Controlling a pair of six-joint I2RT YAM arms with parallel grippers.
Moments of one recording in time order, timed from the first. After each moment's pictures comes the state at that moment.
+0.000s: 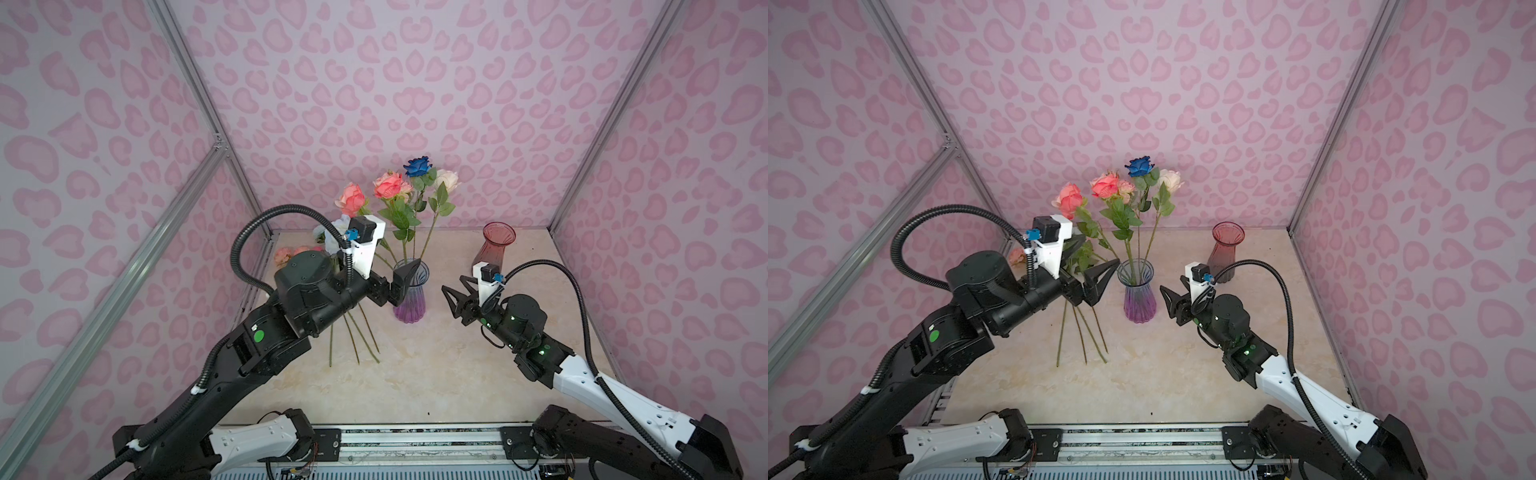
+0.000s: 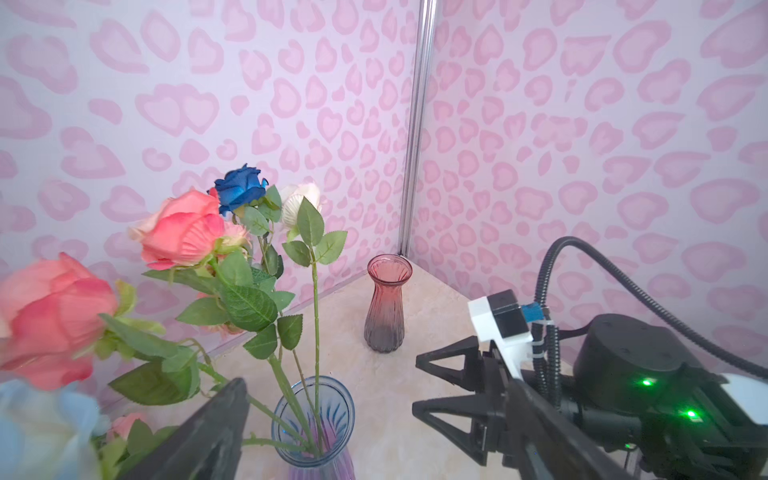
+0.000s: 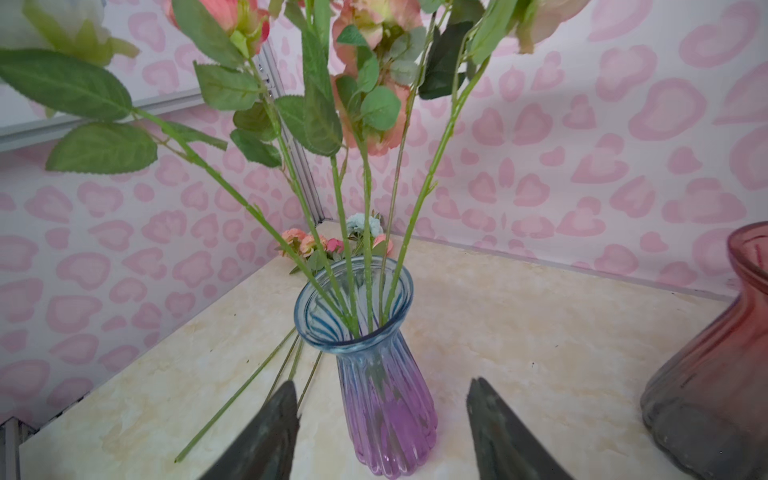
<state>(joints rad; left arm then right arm) -0.91 1.01 1.45 -0.47 -0.15 -0.05 0.68 1.00 0.63 0.27 0.02 0.19</state>
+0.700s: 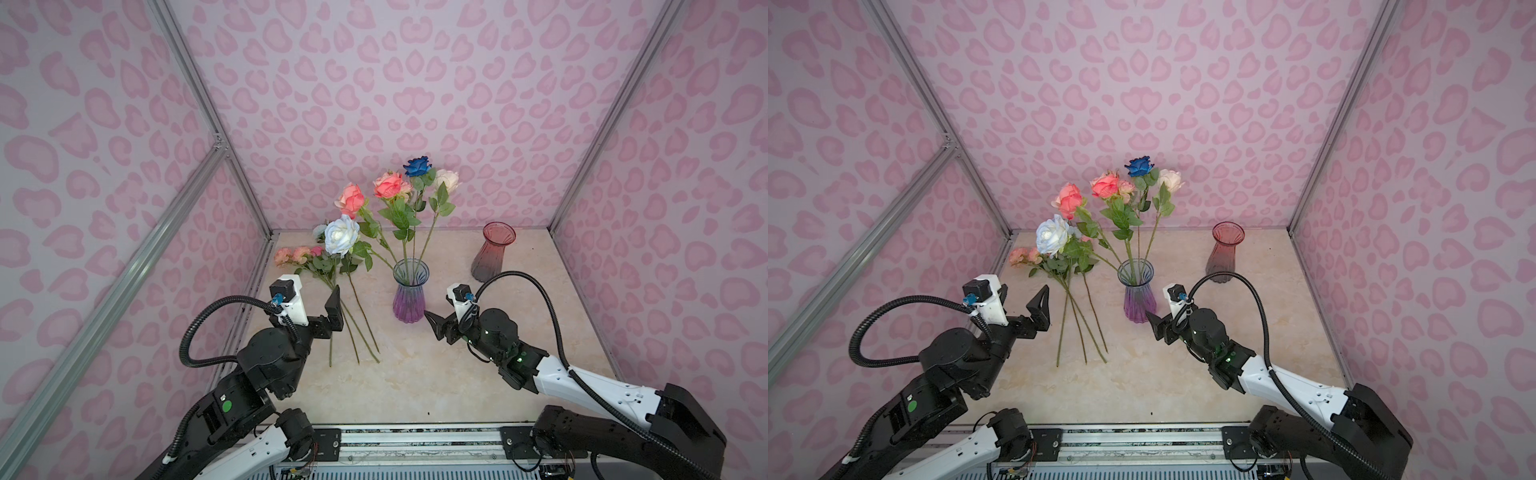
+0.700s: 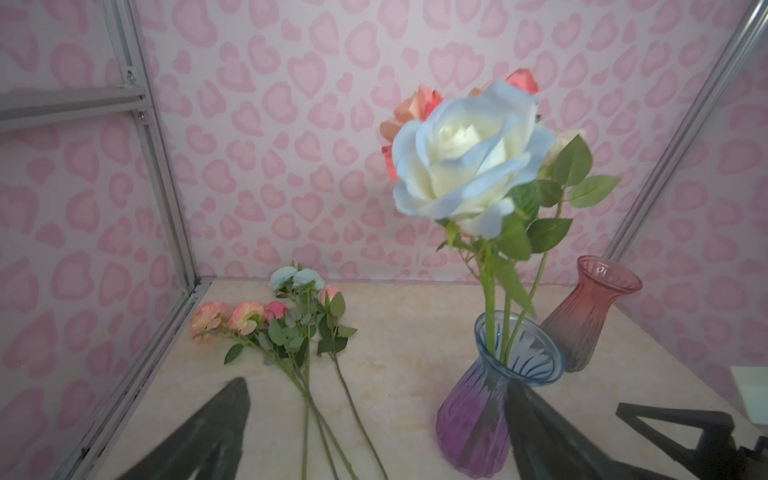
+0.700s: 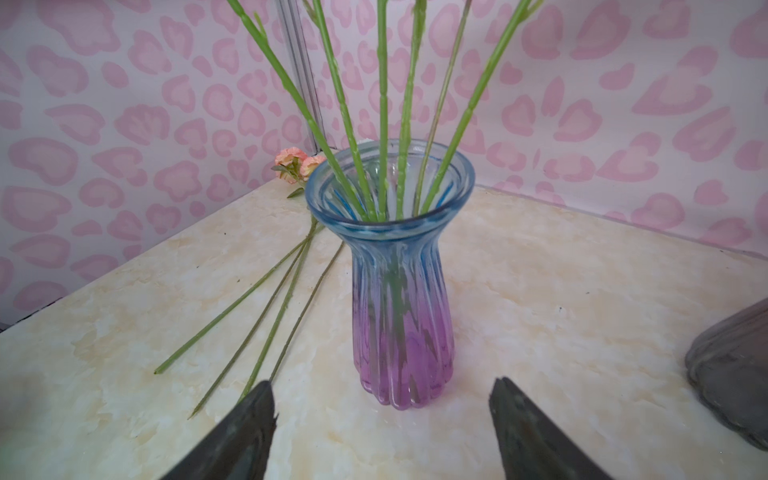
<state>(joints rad) -0.83 0.53 0.83 -0.41 -0.73 -0.22 0.80 1.13 0.51 0.38 0.12 0.15</state>
